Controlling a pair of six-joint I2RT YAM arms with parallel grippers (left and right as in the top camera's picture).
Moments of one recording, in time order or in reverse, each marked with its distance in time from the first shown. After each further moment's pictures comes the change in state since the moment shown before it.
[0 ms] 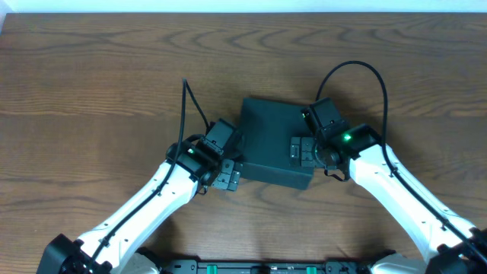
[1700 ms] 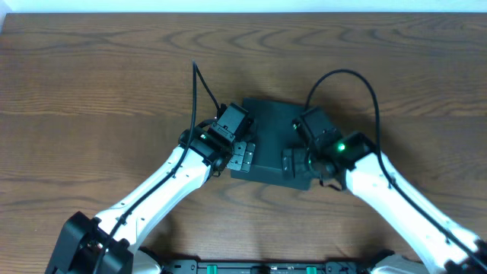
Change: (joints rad) left arm -0.003 0.122 0.105 0.109 -0.025 -0.026; right arm 0.109 -0.069 -0.013 -0.070 -0.050 0.001
